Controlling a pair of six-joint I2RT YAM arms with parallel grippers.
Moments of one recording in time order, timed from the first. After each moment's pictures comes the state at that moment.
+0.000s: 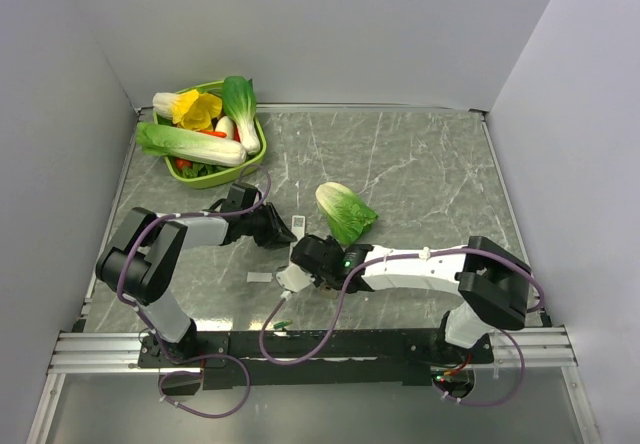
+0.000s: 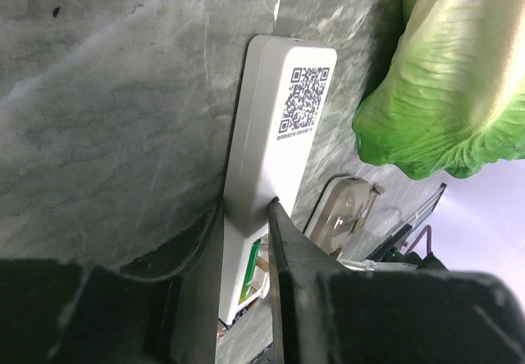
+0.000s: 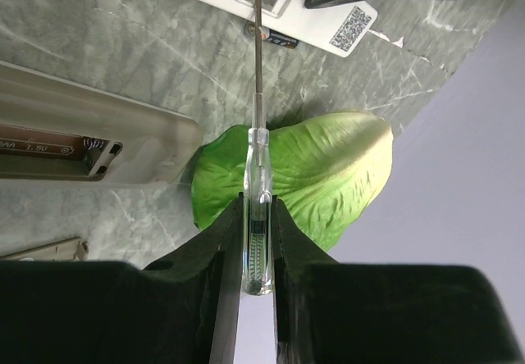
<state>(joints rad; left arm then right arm) -0.43 1.68 0.72 0.09 0.46 -0.90 1.17 1.57 0.92 -0.35 0.46 -1.12</state>
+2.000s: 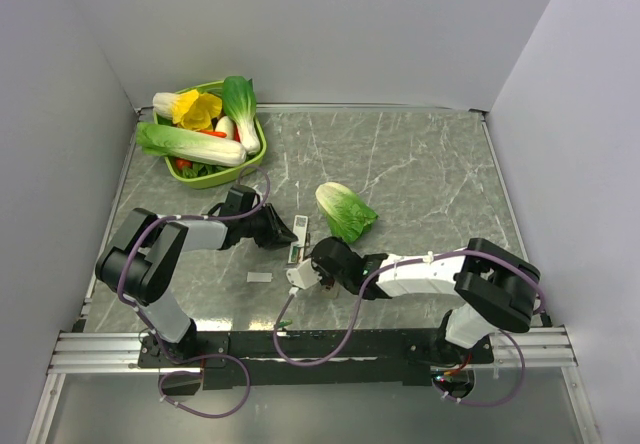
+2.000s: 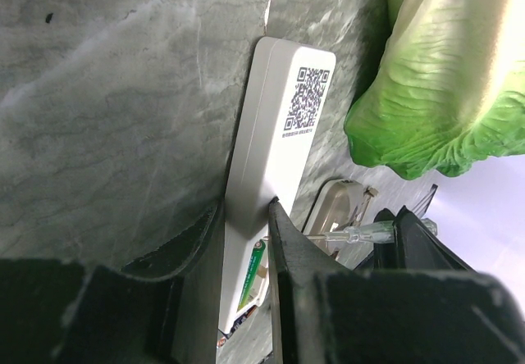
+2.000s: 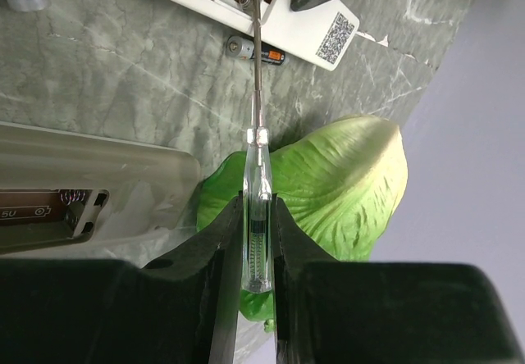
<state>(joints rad) -0.42 1.68 0.67 0.19 0.46 -0.92 1.10 1.53 0.67 0.07 0.39 -1.16</state>
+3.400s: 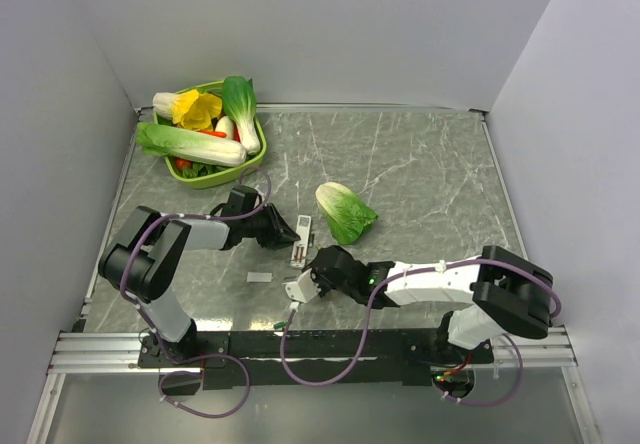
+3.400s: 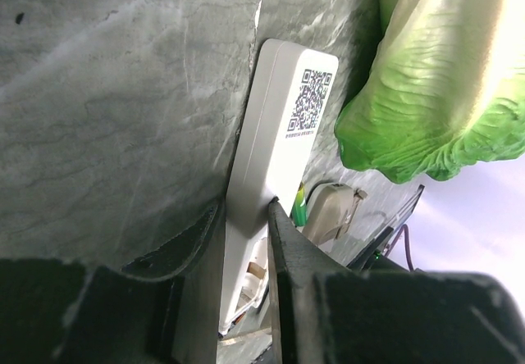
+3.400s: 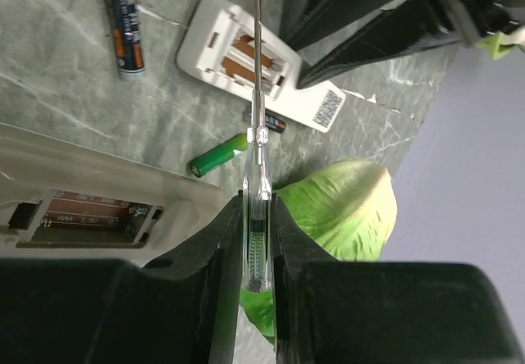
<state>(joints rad) -0.43 1.70 0.67 0.22 0.47 -0.96 1.16 1.45 0.62 0.09 0.29 -1.14</state>
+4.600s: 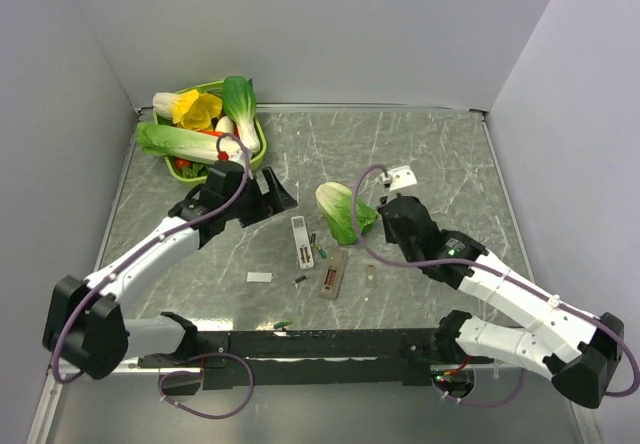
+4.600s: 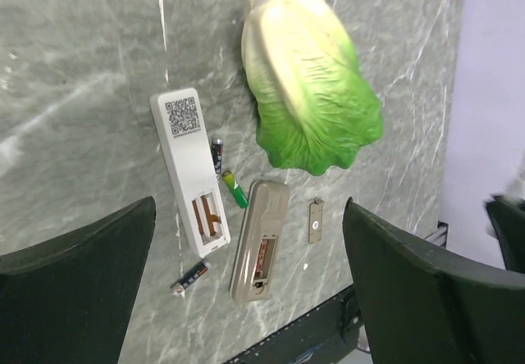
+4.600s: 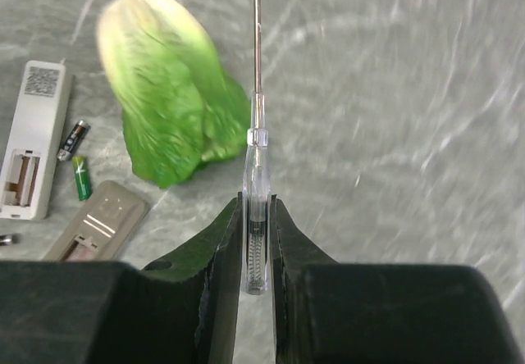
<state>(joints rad) -0.48 1.27 0.88 -0.25 0.19 -0.82 0.85 0.94 0.83 -0.49 0.61 0.17</state>
